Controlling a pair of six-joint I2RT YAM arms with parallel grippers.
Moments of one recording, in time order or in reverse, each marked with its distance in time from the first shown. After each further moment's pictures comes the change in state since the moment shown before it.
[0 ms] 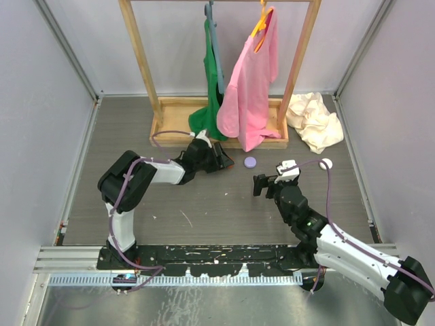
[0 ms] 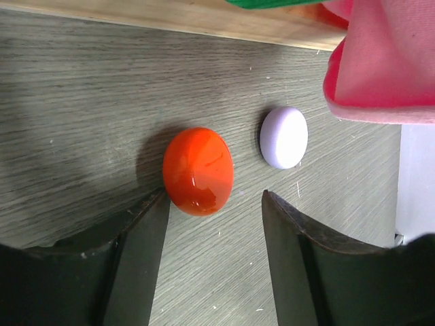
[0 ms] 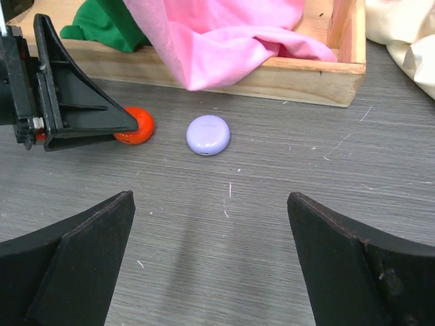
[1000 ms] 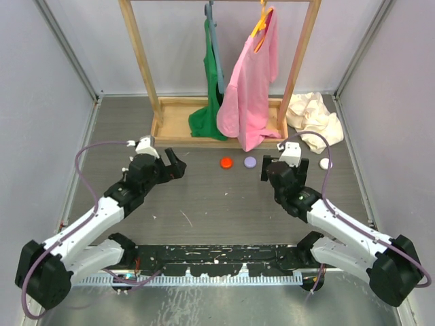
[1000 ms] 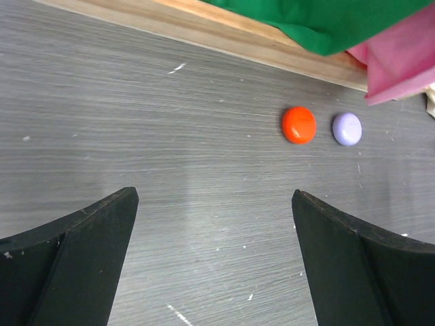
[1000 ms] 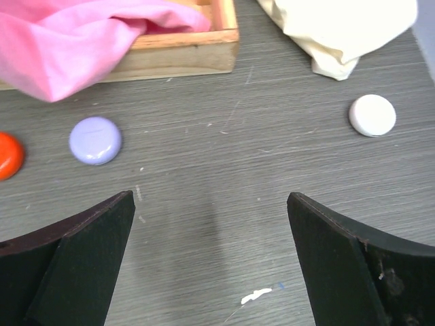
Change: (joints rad) left arm 0.124 -0.937 -0.364 -0.530 -0.291 0.232; right arm -0.078 0.268 0.305 -0.394 0.255 0.158
